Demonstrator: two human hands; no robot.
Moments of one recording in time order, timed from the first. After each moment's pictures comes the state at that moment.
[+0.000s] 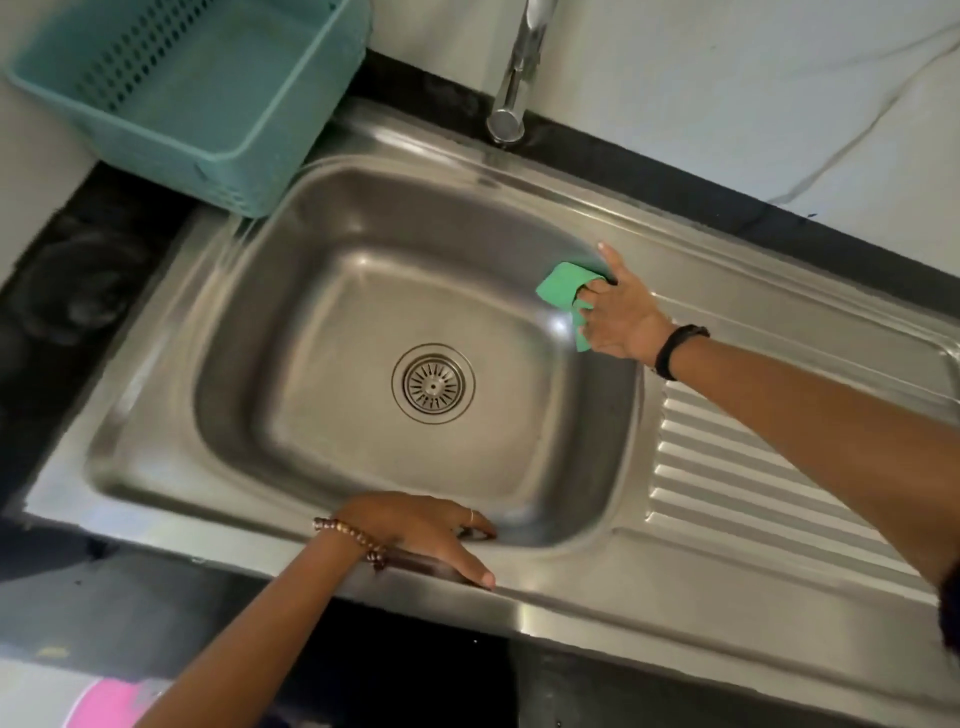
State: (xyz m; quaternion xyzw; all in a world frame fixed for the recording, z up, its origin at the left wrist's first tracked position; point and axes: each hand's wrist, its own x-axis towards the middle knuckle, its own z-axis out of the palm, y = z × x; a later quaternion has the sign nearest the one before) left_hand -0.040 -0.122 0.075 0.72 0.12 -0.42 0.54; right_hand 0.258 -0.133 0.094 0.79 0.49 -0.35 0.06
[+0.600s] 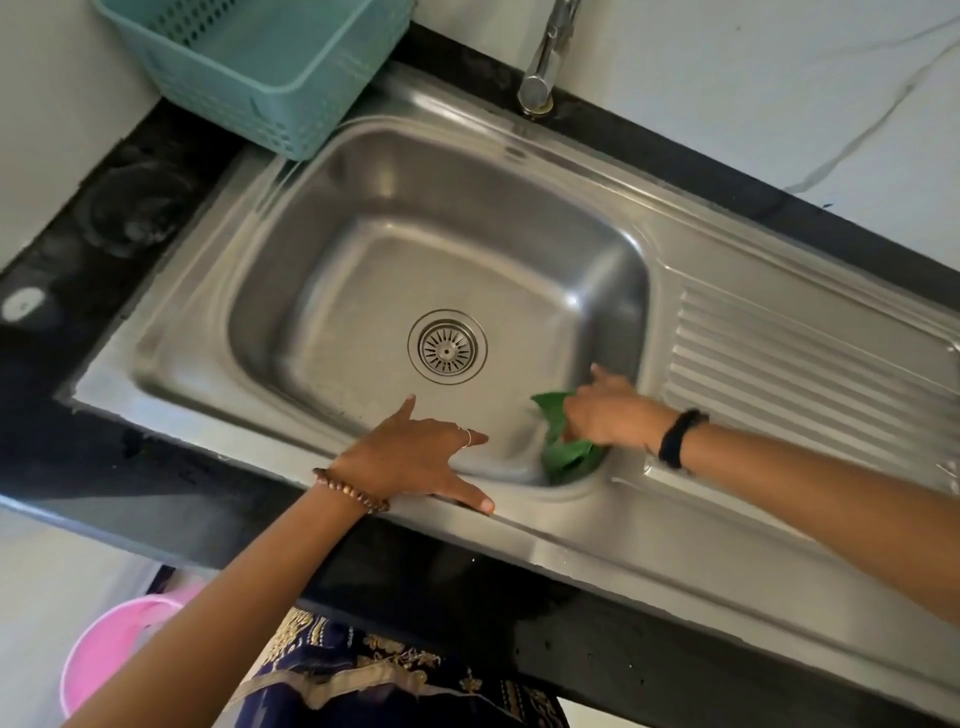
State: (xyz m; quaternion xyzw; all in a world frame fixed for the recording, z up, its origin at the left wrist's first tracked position) left_hand -0.060 -0.135 0.093 0.87 0.19 -0.29 0.36; right_hand 0.161 -0.212 0.093 0.64 0.58 -0.29 0.41
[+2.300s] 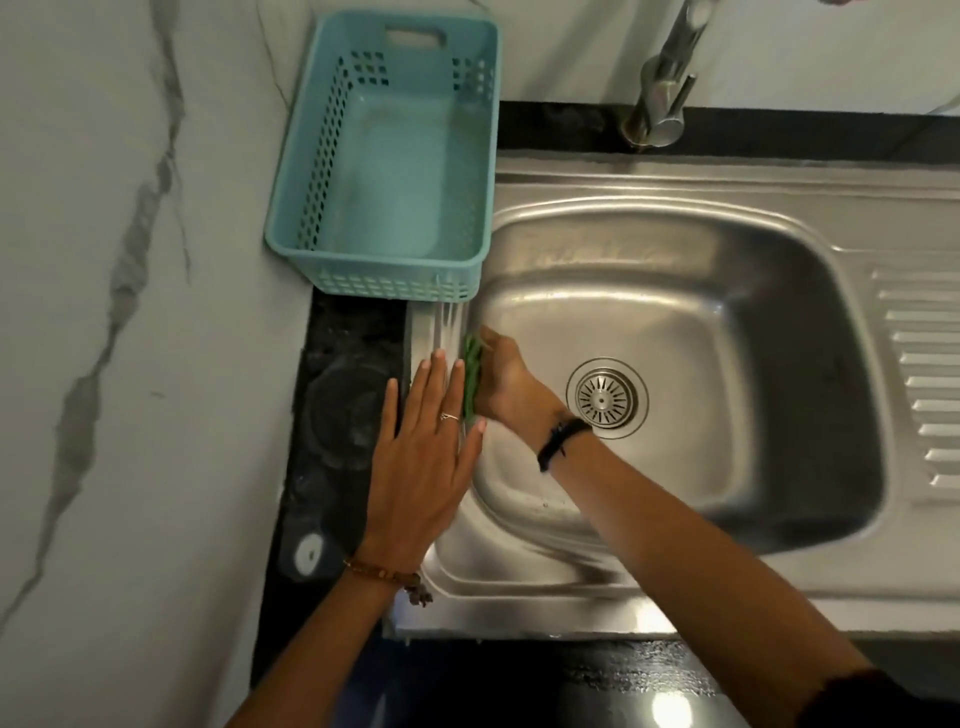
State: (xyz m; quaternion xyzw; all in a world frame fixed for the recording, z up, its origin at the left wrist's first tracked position) left_hand -0.173 0.072 0.086 0.96 0.27 0.01 0.03; right_hand -0.026 0.080 0.060 0.47 -0.21 -0.59 -0.63
